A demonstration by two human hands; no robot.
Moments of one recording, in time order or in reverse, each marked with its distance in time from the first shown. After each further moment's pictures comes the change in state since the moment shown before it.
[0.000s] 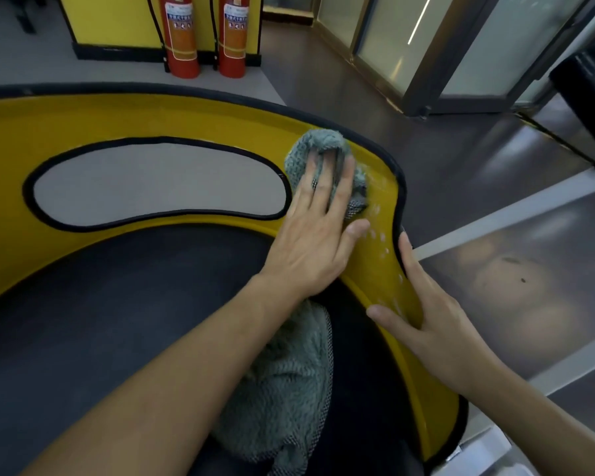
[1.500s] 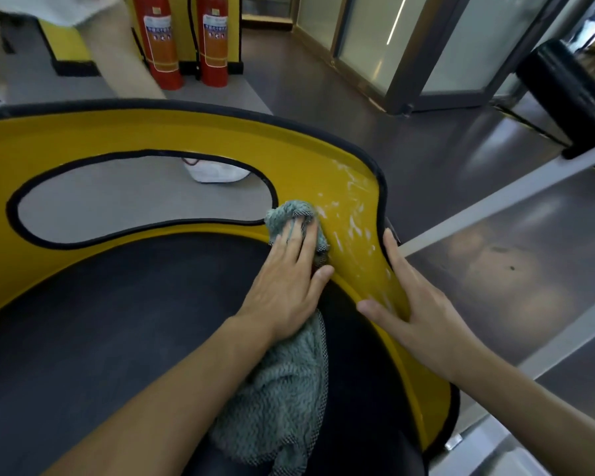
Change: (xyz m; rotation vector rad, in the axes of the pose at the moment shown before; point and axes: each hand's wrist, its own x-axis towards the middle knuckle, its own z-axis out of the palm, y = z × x) left_hand -0.055 -0.016 0.013 -0.030 -0.318 -0.157; right_hand 0.000 0.000 0.000 -0.062 0.032 -0.041
